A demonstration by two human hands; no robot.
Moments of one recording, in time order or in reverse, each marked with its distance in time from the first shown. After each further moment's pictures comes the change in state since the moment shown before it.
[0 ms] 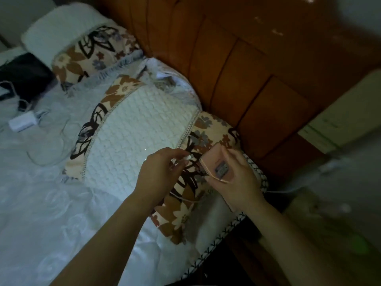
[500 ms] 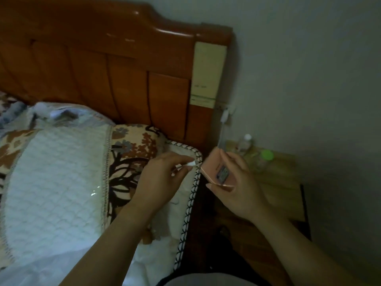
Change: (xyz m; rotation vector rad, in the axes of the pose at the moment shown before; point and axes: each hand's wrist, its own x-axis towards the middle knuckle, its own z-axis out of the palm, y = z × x) left_hand -0.079 0.106 0.054 -0.001 -0.382 0.663; right_hand -0.211 -0.003 -0.065 -0.037 0.472 0.266
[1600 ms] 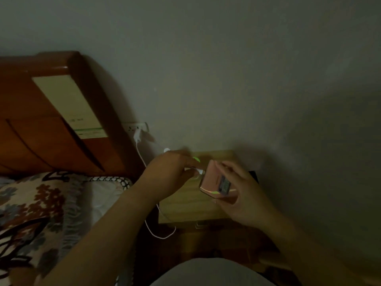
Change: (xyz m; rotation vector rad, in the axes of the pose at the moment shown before) left_hand 0.165 0.220 0.217 0.111 -0.475 0.387; right_hand -0.059 0.209 -0.236 -0.069 0.063 0.137
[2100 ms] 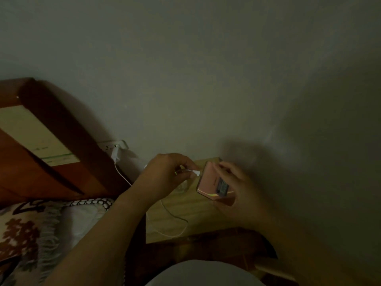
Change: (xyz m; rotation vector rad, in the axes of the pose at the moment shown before) left_hand 0.080 0.024 0.015 -0.198 0.003 -0.049; right_hand 0.017 0.043 -0.057 -0.046 0.090 -0.003
